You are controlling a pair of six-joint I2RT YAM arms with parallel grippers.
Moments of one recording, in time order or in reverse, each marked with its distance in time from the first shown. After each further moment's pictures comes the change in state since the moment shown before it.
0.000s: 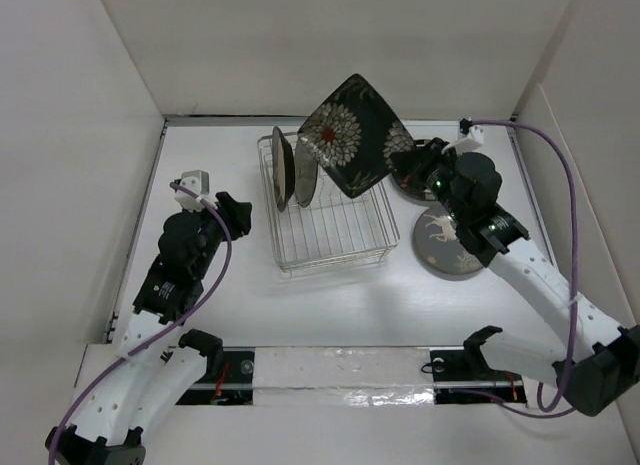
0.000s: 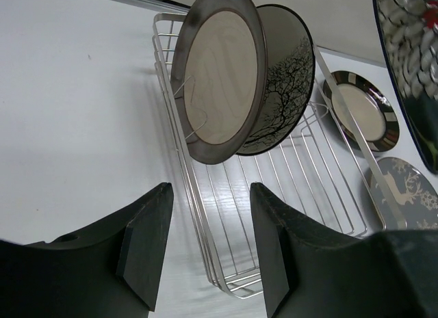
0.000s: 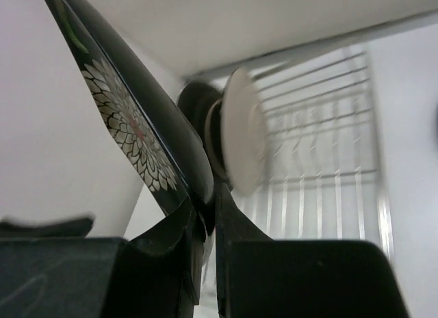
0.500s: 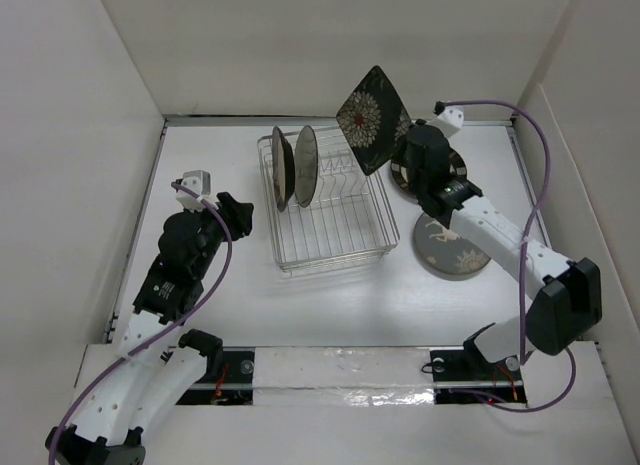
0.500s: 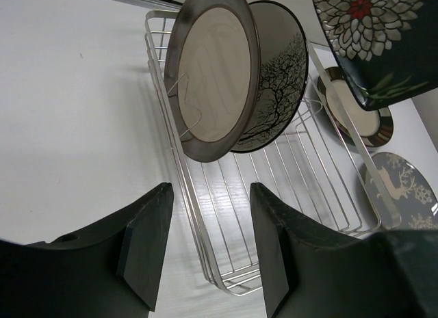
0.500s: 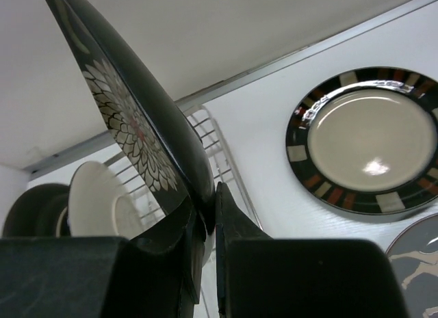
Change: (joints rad) left arm 0.000 0.002 0.000 0.000 0.026 -0.001; right arm -0.029 0.349 0.190 -0.001 0.500 -0.097
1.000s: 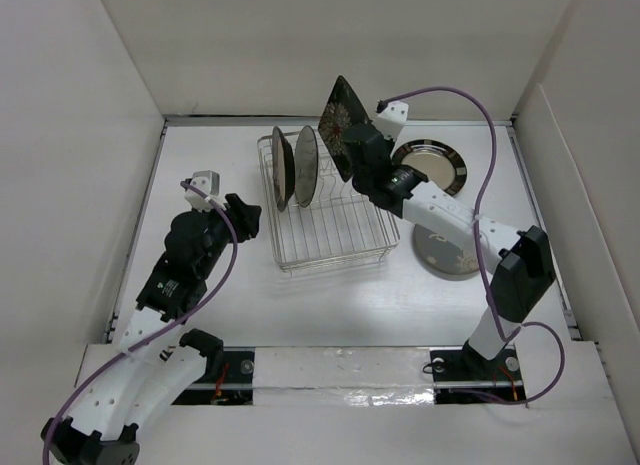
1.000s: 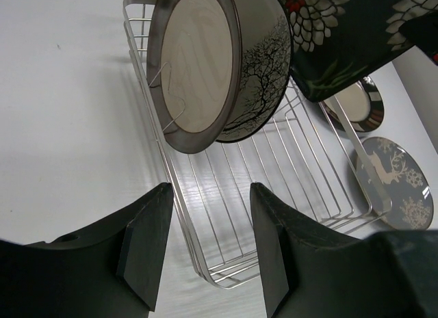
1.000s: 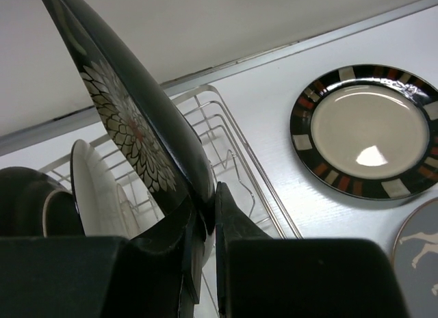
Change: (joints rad) left arm -0.055 0.021 0.000 0.000 -0.005 -0.006; right arm 0.226 0.293 0.314 -0.158 0.349 -0.066
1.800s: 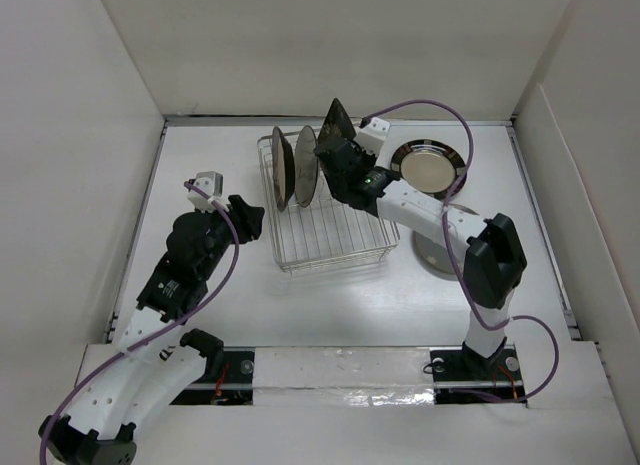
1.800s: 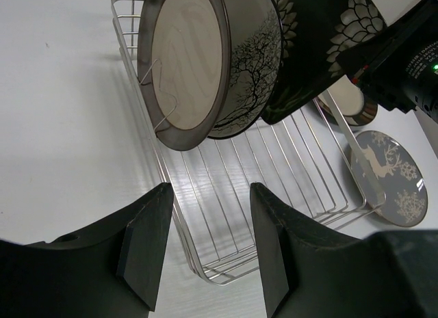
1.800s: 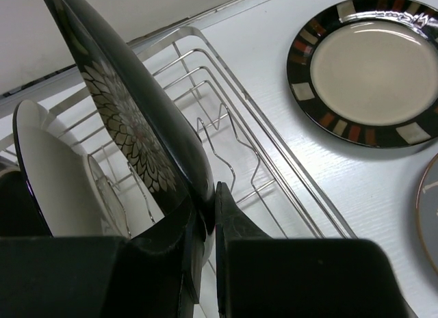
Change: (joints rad) left arm -0.031 -0.001 0.000 0.000 -0.003 -0.001; right arm 0.057 0.166 0.094 -0.190 0.083 0.224
